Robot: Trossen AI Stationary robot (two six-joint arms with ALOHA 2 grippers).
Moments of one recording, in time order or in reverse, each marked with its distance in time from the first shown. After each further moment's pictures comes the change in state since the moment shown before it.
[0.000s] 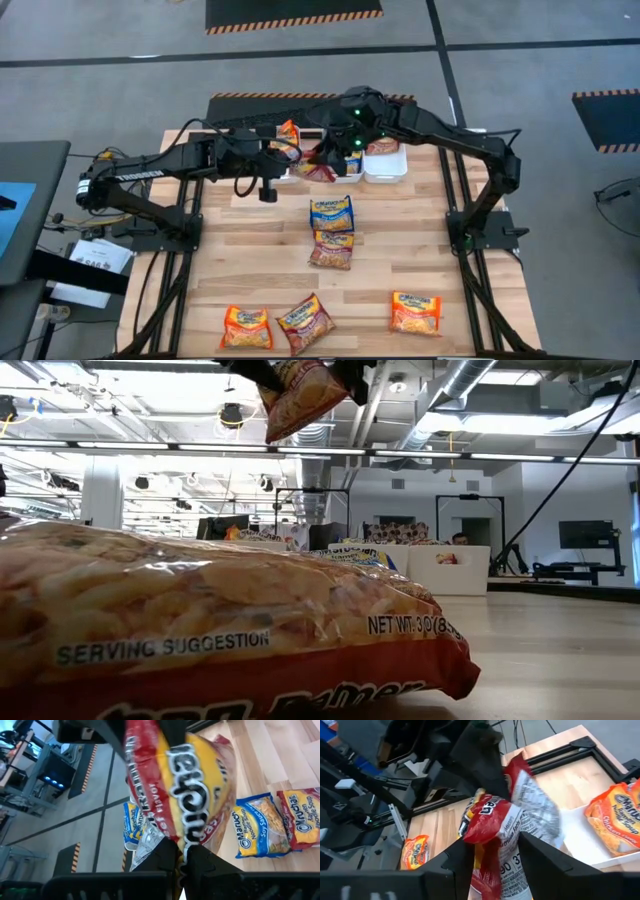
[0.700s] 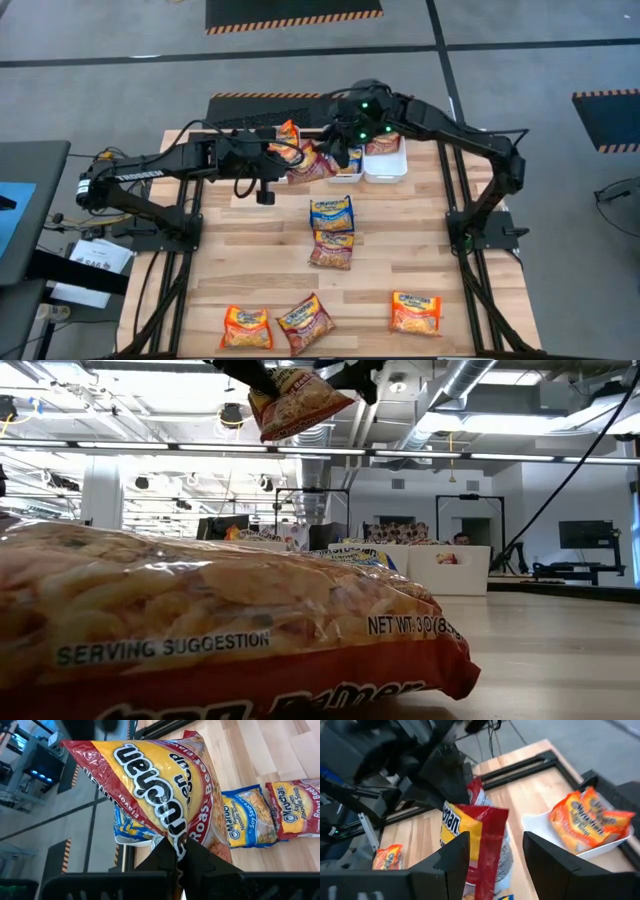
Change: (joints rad) left arm 0.000 0.000 0.000 -0.062 0.028 -0.025; right arm -0.041 -0.032 0.000 -0.015 0.107 -0.037
